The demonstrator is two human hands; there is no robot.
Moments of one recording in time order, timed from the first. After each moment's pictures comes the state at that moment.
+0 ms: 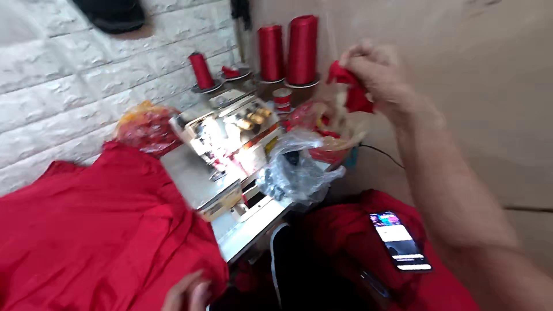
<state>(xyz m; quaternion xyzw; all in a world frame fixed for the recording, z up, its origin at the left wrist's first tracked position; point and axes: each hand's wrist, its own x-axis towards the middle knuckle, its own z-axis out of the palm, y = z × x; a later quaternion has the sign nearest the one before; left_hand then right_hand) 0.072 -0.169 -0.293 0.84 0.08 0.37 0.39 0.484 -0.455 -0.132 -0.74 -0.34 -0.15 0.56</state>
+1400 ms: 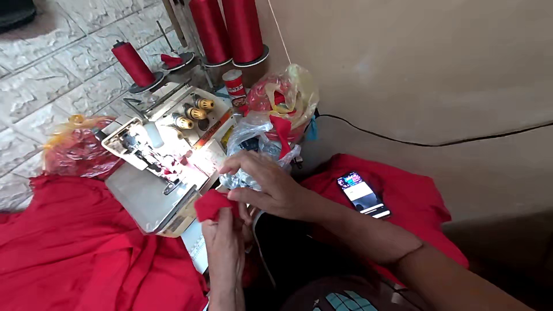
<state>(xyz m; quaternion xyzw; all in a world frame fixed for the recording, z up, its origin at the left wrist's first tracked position) 0.245 -0.258 -0.269 0.54 -0.05 0.24 0.80 0.334 -0.382 -0.244 -0.67 -0.50 -0.15 0.52</state>
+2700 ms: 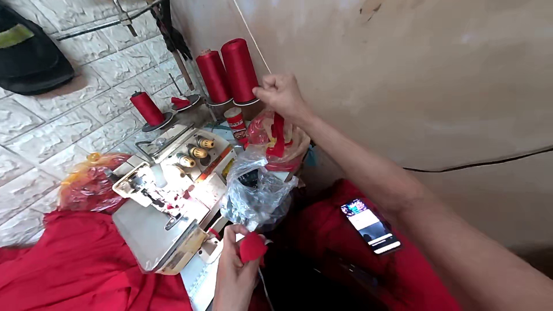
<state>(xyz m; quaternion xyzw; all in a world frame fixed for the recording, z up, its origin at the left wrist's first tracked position) 0.237 -0.259 -0.262 0.82 -0.02 0.13 0.56 0.548 -0.430 -0.163 -0.66 -0.36 -0.33 0.57</state>
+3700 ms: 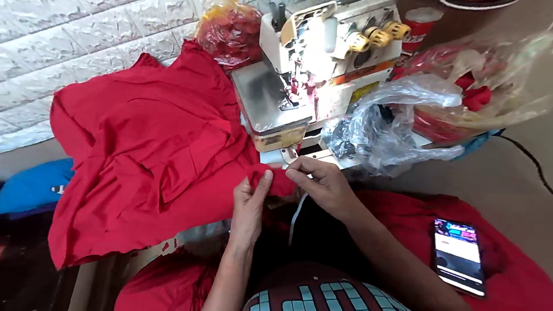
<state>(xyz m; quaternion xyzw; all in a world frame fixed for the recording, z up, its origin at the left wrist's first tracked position) 0.141 -0.206 -0.300 0.57 0.15 0.35 0.73 0.283 -0.314 -0.298 -0.59 -0.53 0.11 0.61</state>
